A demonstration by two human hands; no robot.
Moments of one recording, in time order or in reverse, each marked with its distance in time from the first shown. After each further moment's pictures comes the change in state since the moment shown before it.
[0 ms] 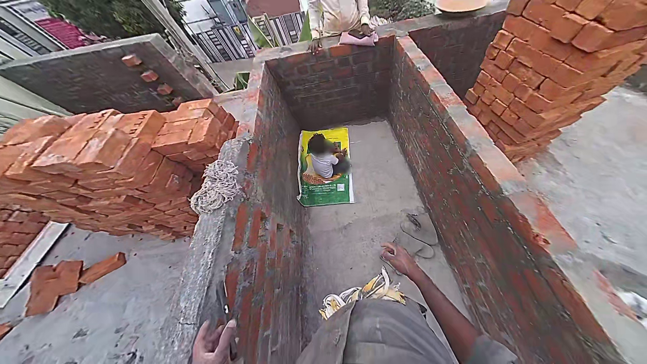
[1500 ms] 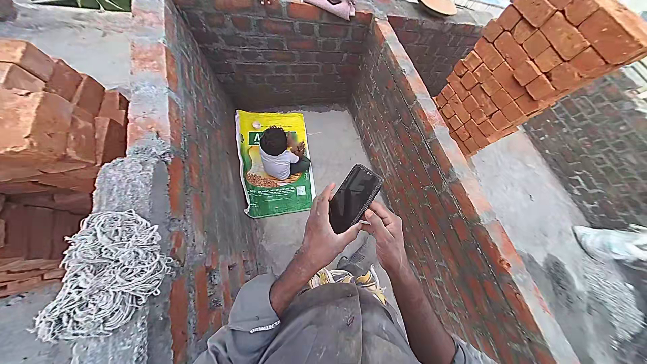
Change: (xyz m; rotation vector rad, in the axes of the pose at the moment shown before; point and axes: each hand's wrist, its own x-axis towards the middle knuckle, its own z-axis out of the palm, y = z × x) left_hand 0.195 0.298 0.355 -0.047 -0.885 0.767; right_hand 0.127 -0.371 -0.039 0.627 0.547 -0.429
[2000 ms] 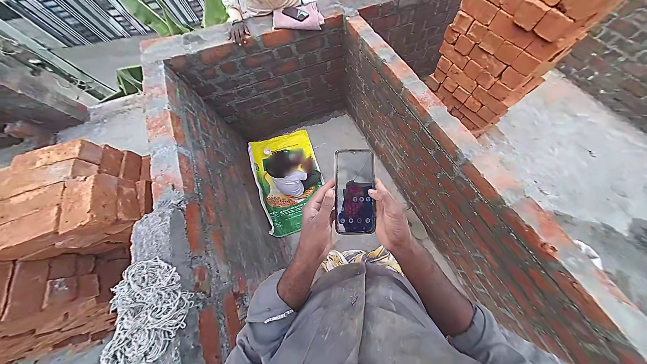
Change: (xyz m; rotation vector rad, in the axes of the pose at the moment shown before) left_hand 0.058 0.048 0.049 -0.731 -0.060 -0.284; right_hand 0.053 -0.021 -0.059 0.456 -0.015 0.127
